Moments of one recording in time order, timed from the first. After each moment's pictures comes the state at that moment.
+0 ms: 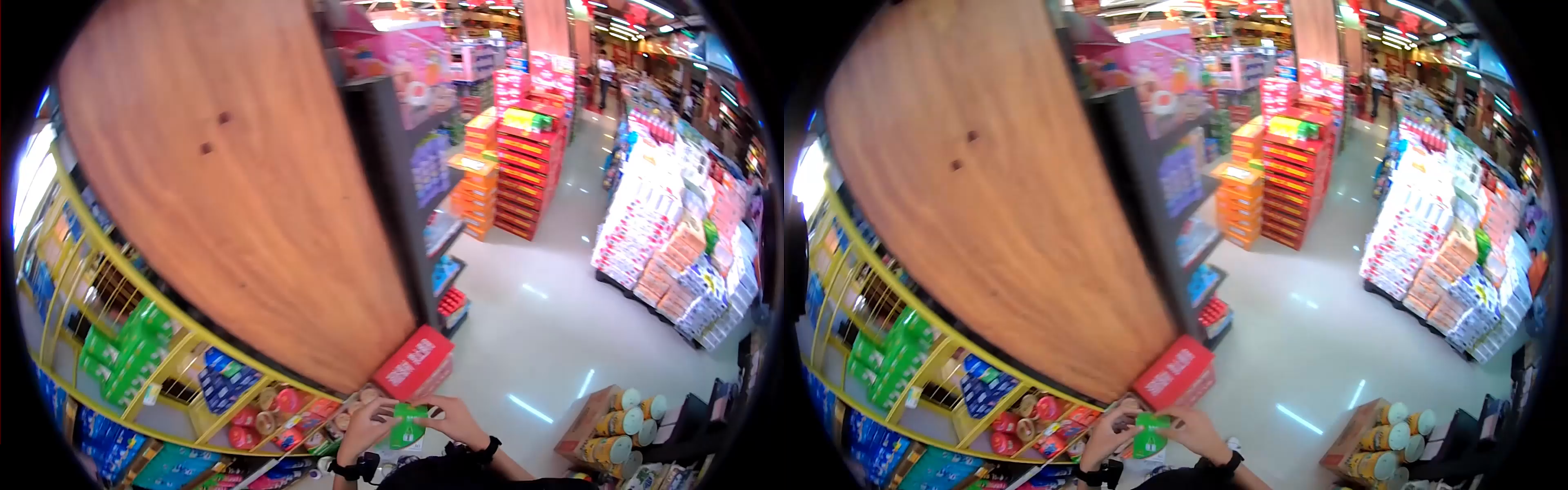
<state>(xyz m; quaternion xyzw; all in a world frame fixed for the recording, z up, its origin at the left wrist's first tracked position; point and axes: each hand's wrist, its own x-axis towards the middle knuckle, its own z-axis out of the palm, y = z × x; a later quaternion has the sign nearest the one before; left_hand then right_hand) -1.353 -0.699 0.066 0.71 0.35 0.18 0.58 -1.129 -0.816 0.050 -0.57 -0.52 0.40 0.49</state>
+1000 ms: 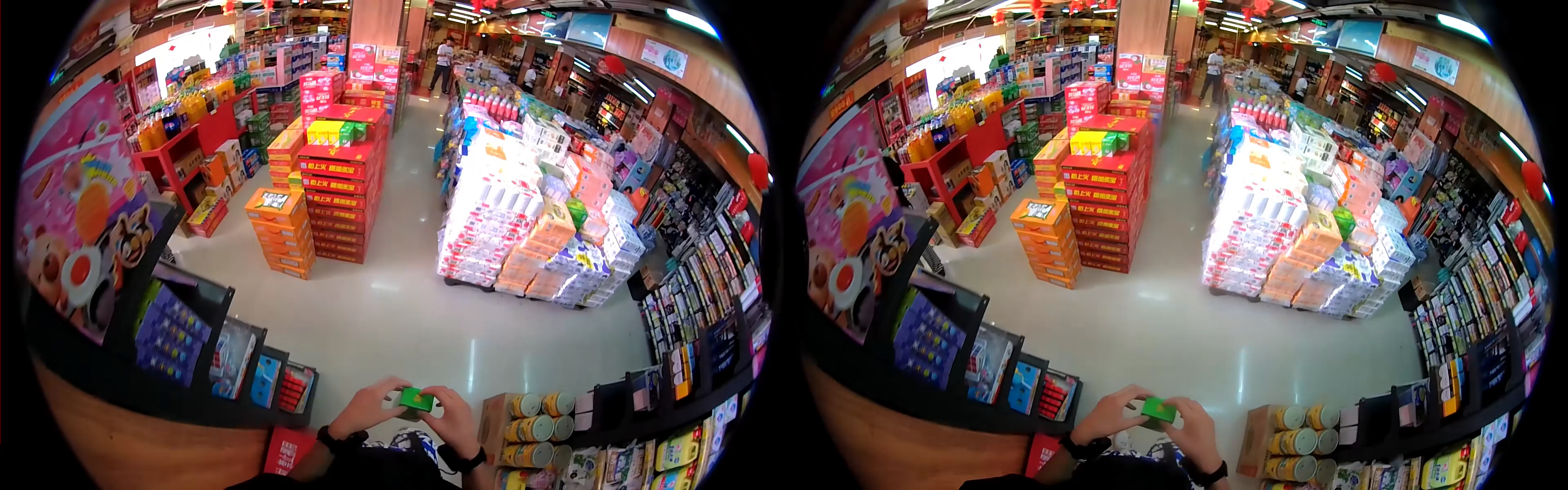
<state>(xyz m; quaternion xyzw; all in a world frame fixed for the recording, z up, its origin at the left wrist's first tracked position) -0.768 -0.582 0.076 0.82 -0.06 -0.01 0.56 -0.723 -0.809 0.096 -0.87 -0.25 0.05 0.43</state>
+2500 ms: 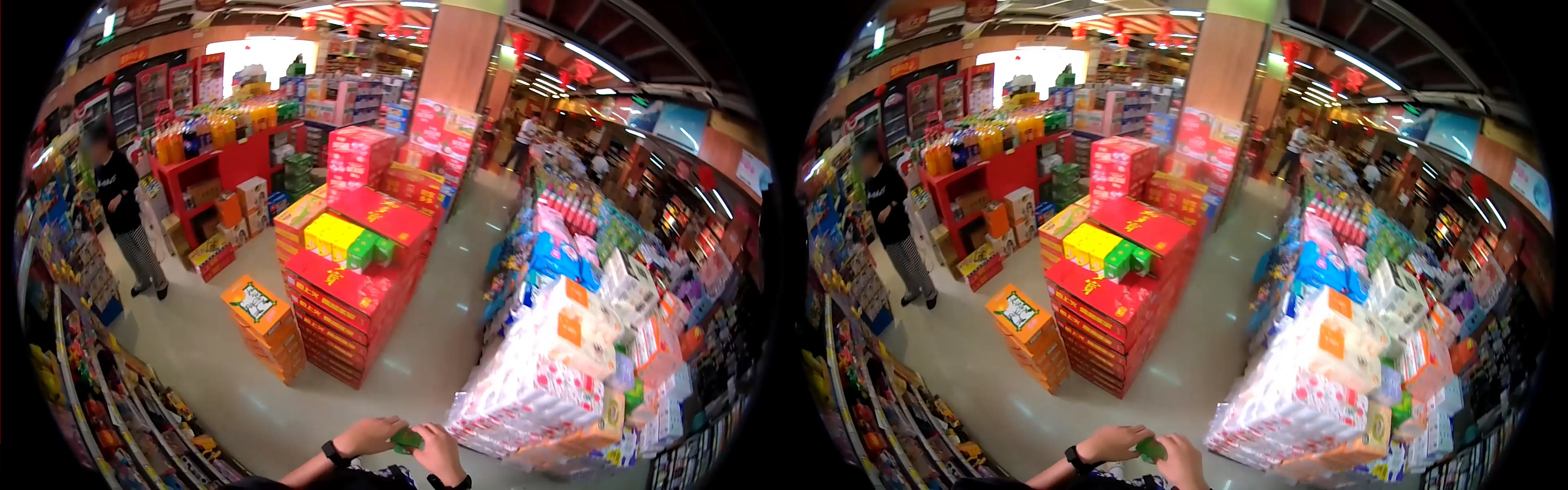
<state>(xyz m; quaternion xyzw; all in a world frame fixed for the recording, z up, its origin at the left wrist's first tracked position) -0.067 -0.336 0.006 0.93 -0.08 0.02 0.36 0.019 -0.550 0.033 -0.85 -0.44 0.04 0.29</state>
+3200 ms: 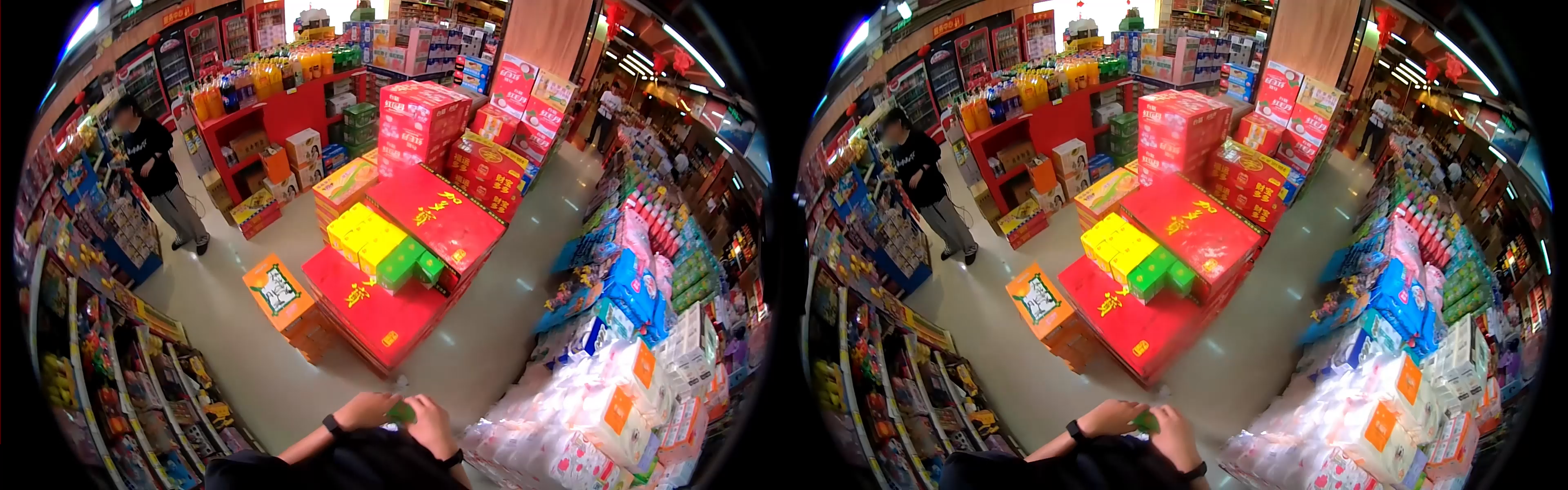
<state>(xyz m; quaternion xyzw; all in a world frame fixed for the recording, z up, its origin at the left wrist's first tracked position) 0.113 -0.171 -0.031 0.94 0.09 -0.03 0.32 0.256 -0.336 -0.006 -0.78 -0.52 0.18 0.29</state>
